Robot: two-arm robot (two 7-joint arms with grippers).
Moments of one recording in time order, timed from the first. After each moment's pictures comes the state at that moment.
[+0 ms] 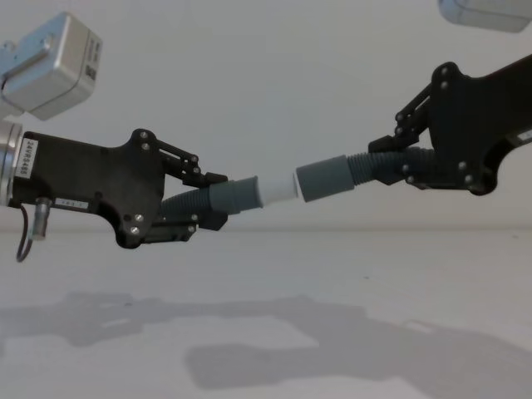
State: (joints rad) left arm -0.70 0.62 0.68 -1.30 -0.07 -0.52 -0.84; right arm 0.64 0.73 -0.67 -1.79 -0.23 0.08 0.78
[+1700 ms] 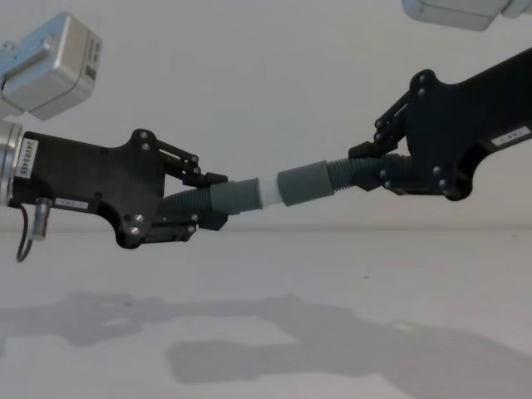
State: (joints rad) left arm -0.70 0.62 0.68 -1.30 -0.07 -0.52 -0.84; right arm 0.66 0.69 -0.69 -1.78 -0.22 0.13 0.78
